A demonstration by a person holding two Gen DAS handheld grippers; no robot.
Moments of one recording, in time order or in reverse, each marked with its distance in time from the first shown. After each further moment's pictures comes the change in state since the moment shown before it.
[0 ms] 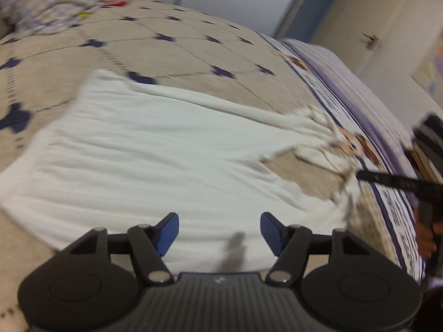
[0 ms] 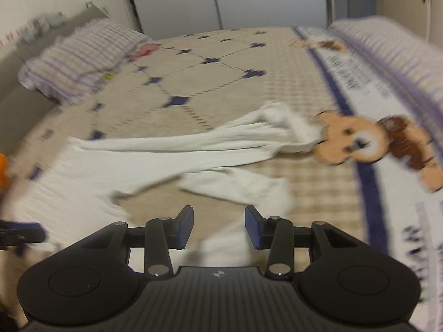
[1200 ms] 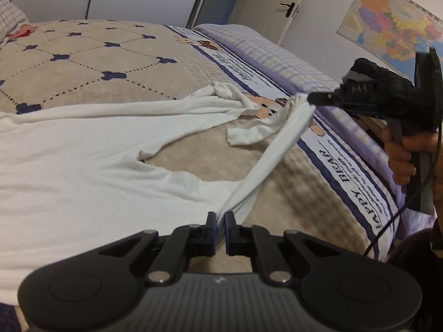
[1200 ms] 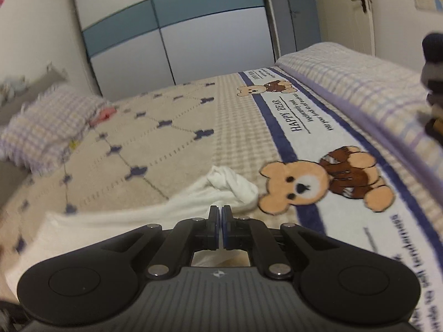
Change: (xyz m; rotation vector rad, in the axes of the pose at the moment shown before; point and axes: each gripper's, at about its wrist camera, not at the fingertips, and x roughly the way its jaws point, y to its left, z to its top) left arm 0.019 -0.068 -0.007 0.228 0.028 -0.215; right arm -0.050 -0.029 0.022 0.170 -0.175 -0.101
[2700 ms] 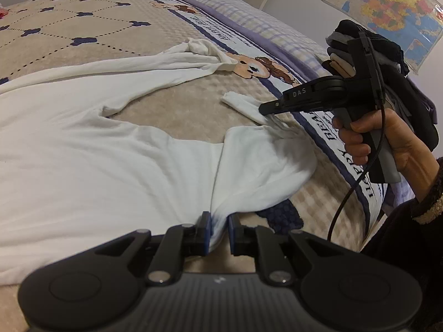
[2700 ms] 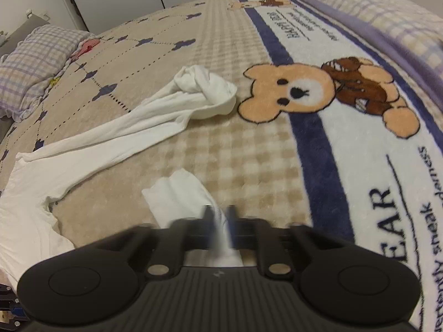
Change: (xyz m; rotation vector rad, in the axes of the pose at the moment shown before) left arm 0.023 -0.013 -0.015 0.047 0.138 -0.072; right arm 0.077 -0.038 -0.039 0.031 0.293 0.008
